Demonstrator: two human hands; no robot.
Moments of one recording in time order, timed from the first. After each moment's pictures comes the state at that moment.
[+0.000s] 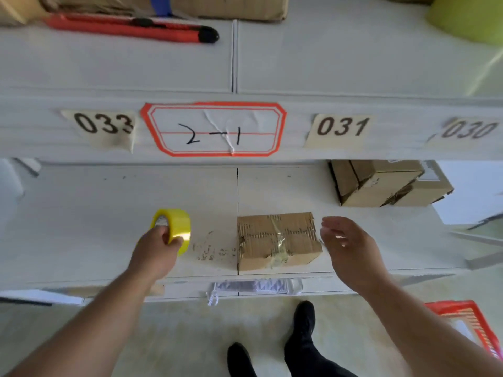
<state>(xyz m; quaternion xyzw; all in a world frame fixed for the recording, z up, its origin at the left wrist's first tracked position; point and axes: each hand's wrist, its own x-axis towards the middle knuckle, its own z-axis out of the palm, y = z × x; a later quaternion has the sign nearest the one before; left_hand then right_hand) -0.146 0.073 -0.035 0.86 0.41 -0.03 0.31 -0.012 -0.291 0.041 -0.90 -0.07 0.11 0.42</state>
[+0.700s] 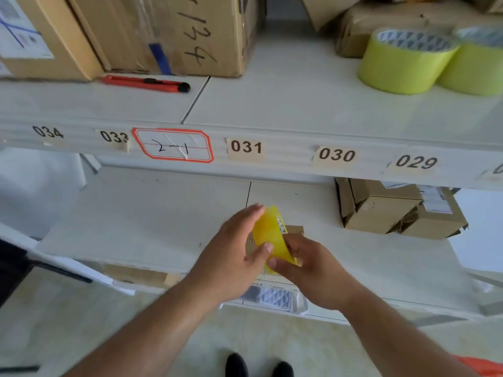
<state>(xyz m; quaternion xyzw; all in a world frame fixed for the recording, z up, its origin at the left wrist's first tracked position) -0.140 -0.140 0.132 0.91 0.15 0.10 0.37 -0.024 -0.309 0.096 -0.73 -0.37 0.30 0.49</state>
